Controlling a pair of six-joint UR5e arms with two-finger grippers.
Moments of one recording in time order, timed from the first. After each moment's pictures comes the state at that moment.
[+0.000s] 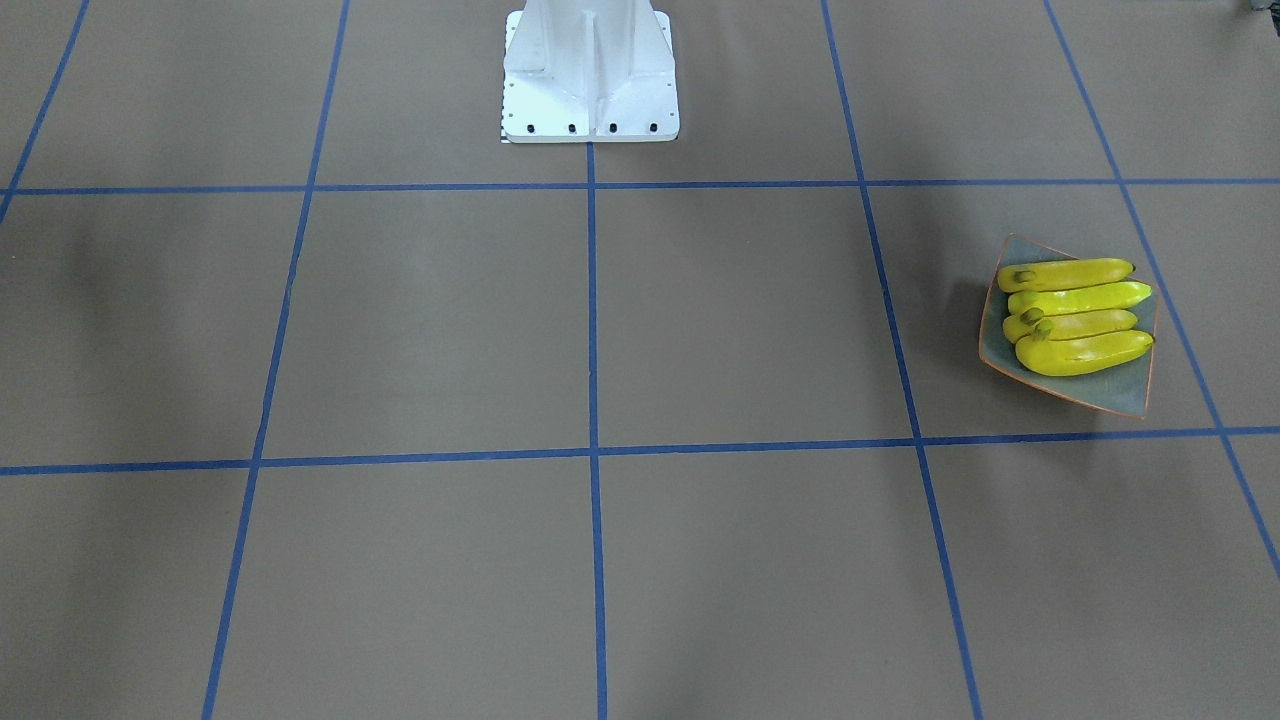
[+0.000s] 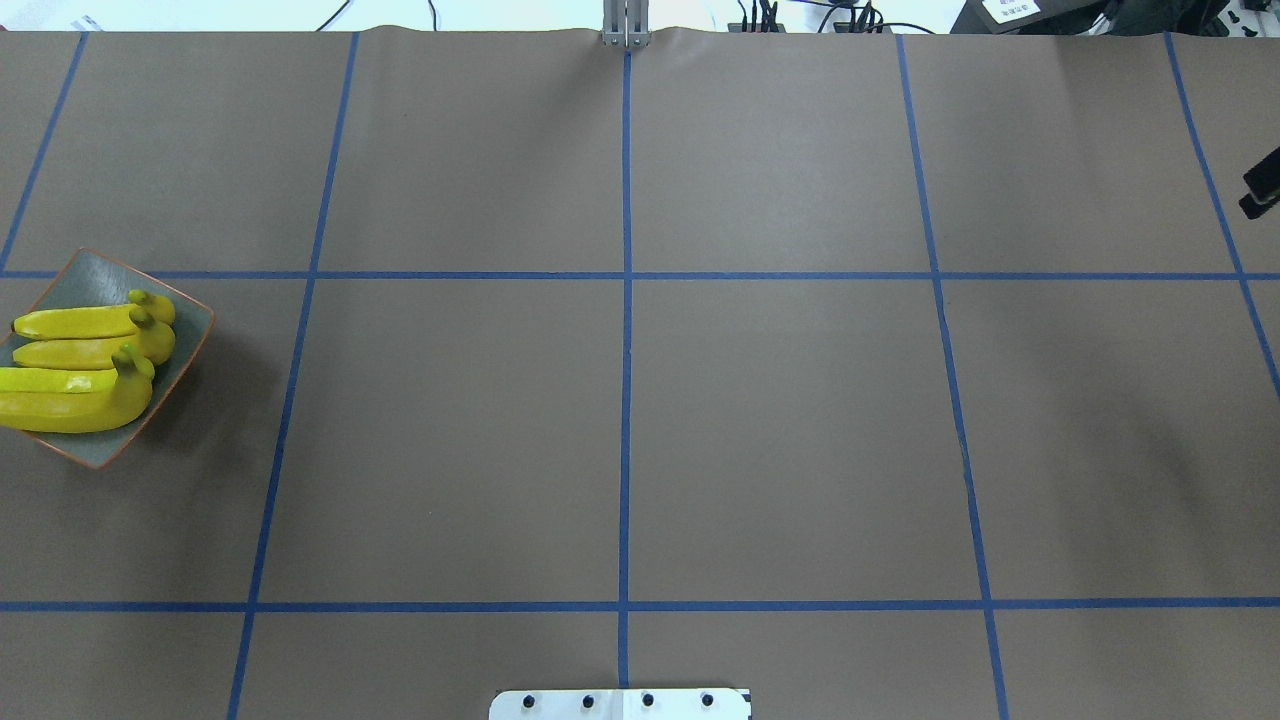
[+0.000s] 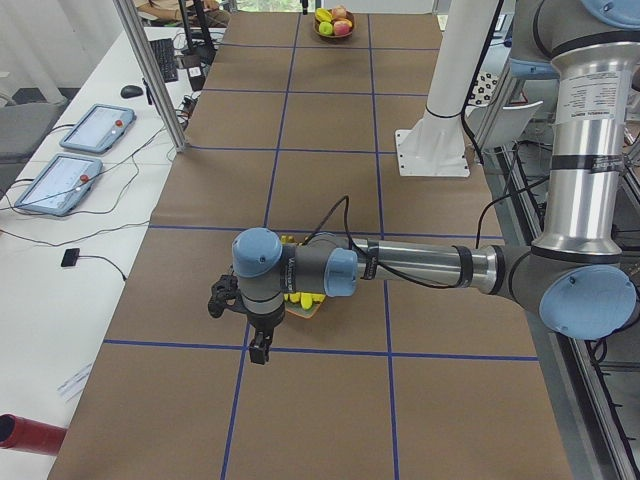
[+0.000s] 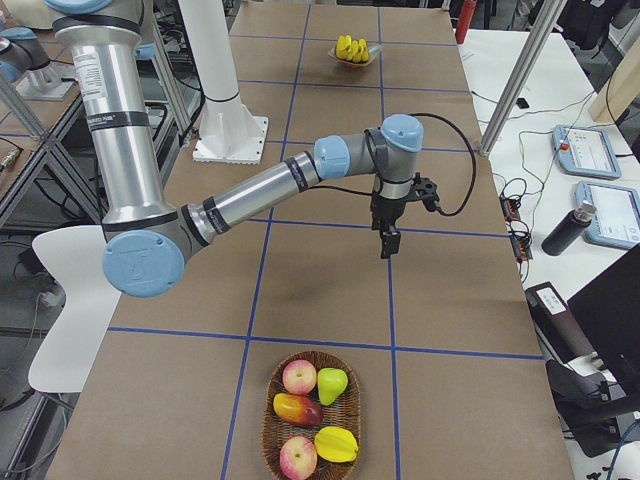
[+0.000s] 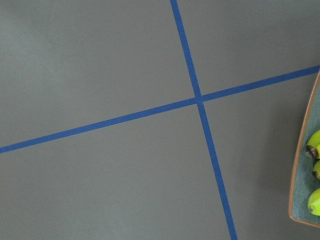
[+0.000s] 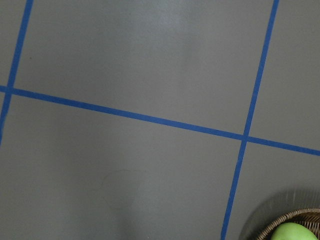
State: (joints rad) left arm -1.58 -1.56 -1.65 -1.59 -2.27 0.00; right arm 1.37 -1.47 1.90 -1.86 2.21 0.05
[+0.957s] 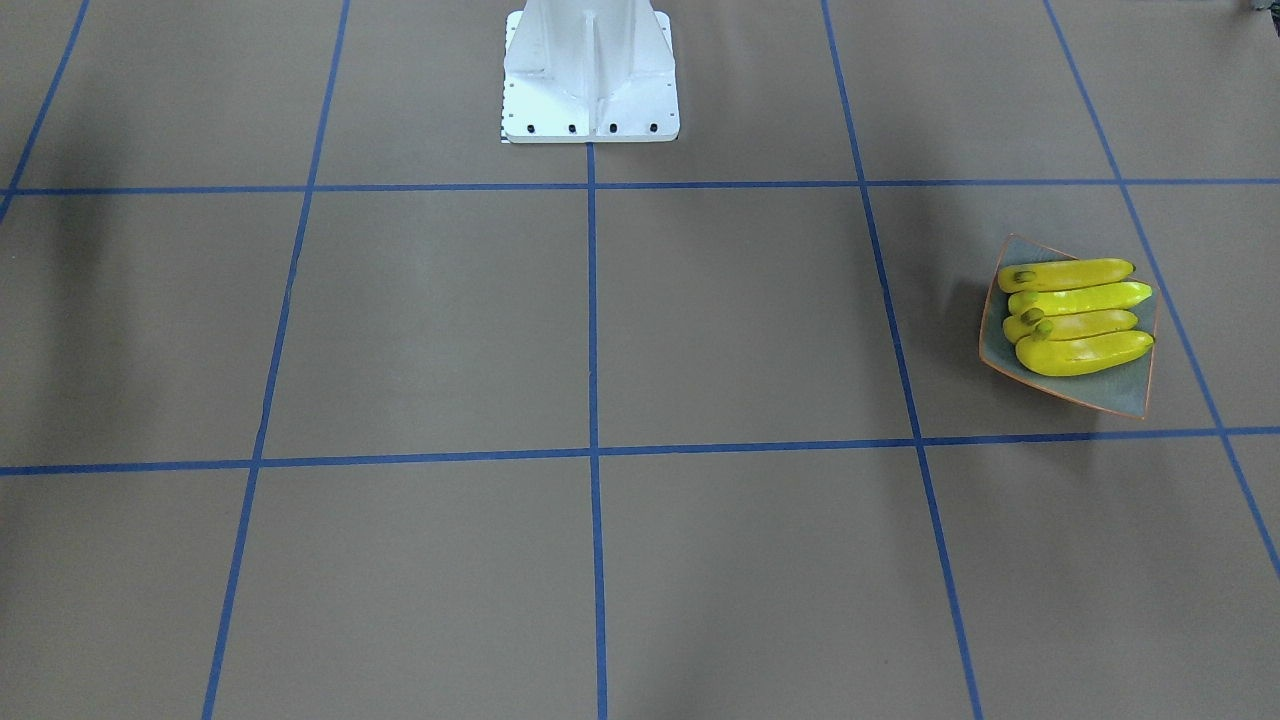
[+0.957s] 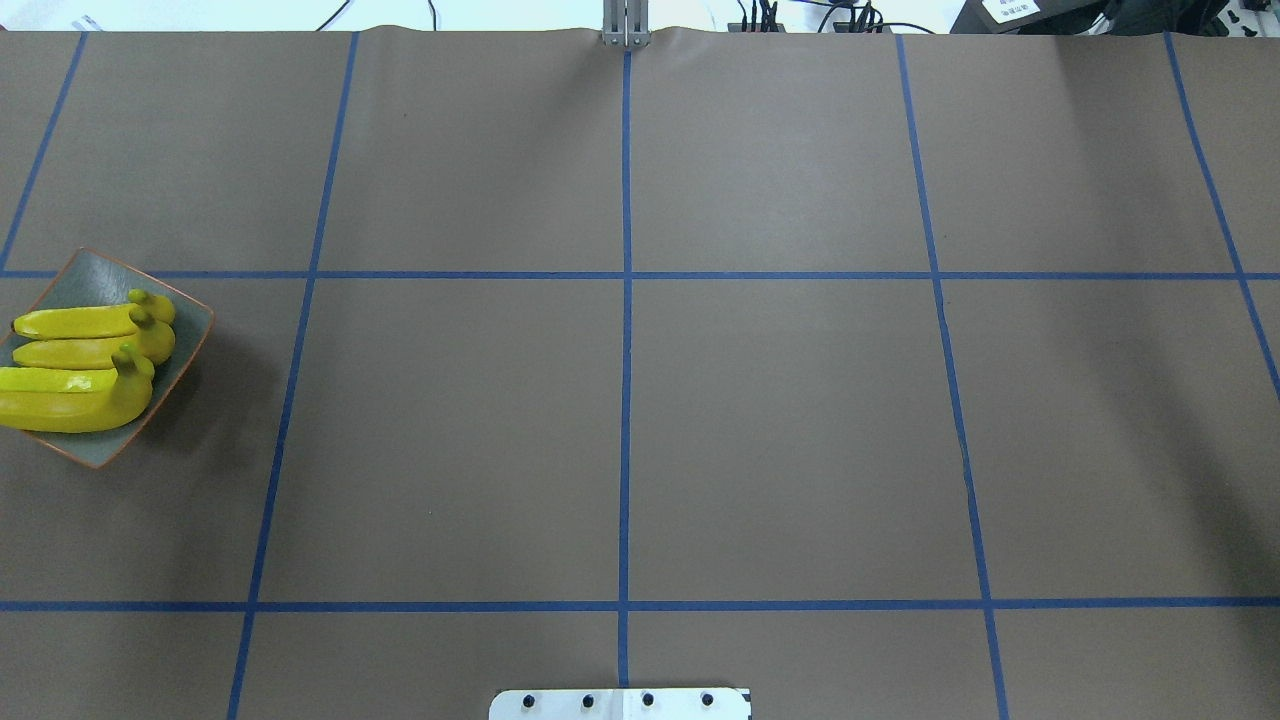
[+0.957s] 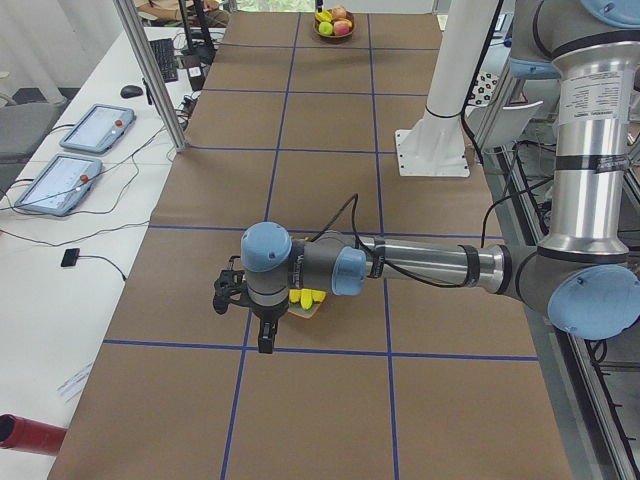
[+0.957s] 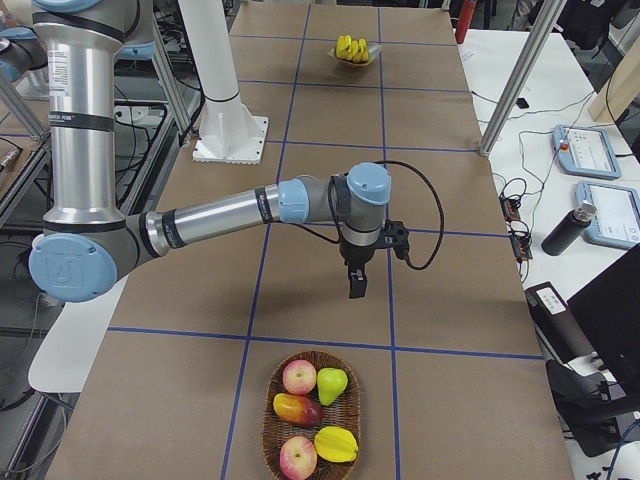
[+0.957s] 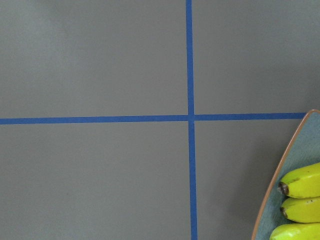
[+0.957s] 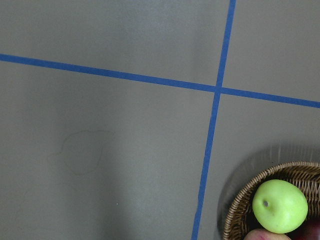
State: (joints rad) left arm -1.58 -1.53 -1.67 -1.63 -2.35 -0.04; right arm 1.44 -1.65 1.90 -1.72 2.24 0.04
